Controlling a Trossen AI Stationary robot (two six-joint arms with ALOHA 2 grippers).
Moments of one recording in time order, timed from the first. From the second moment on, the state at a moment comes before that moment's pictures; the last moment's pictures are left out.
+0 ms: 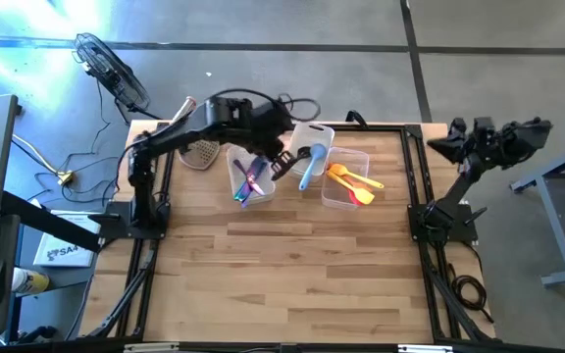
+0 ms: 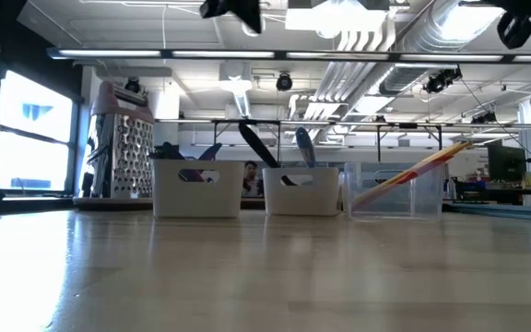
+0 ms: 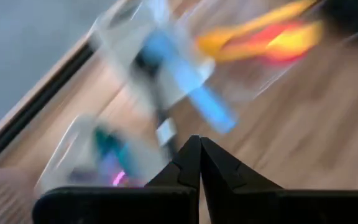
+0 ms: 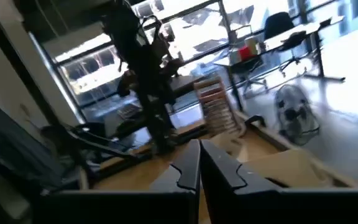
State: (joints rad) left arm 0.17 1.90 2.35 -1.45 -0.20 -0.47; right arm 0.85 0.01 0.96 -0.93 1.00 0.35
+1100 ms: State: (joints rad) left arm -0.27 1.69 2.33 -1.46 -0.24 -0.17; right arm 0.94 0.02 0.55 -0.68 1.26 0.70
